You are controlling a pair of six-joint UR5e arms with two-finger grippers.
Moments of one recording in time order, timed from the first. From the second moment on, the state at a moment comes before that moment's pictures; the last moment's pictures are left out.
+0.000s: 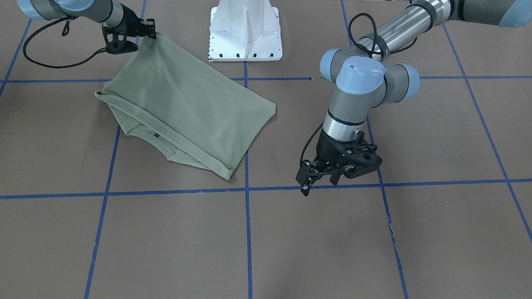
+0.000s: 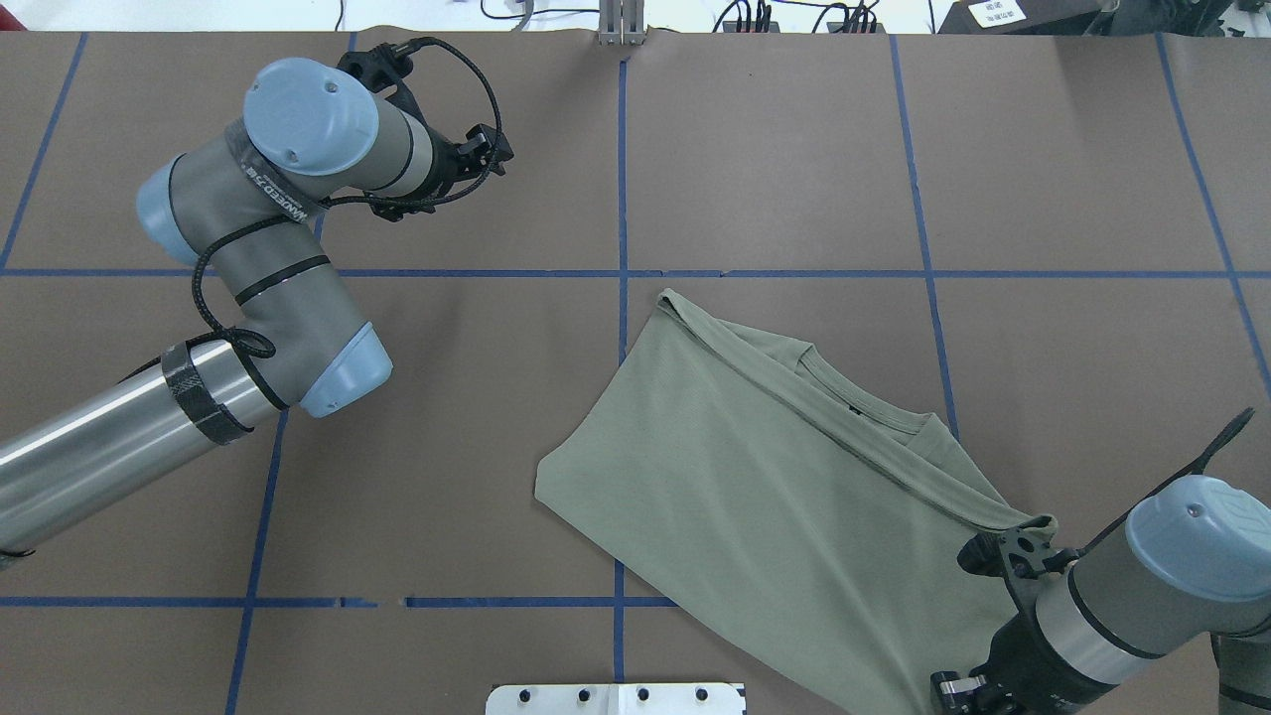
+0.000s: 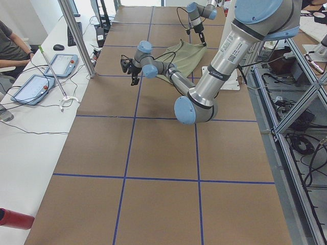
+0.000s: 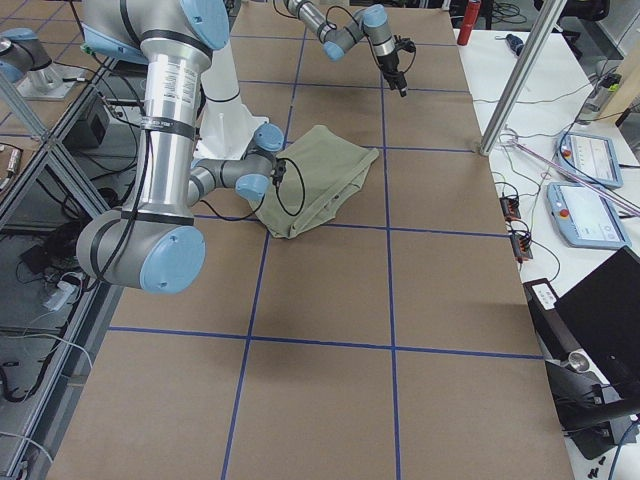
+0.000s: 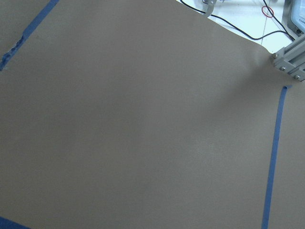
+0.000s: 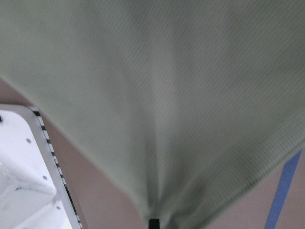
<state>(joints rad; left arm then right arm) -0.75 -2.24 -1.48 -2.01 -1.74 -1.54 0.26 -1.78 2.12 -0.93 2.29 1.49</state>
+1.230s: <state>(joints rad) -0.39 -2.10 -1.74 -1.93 -1.79 -1.88 0.80 -1.66 2.10 -0.93 2.30 1.48</state>
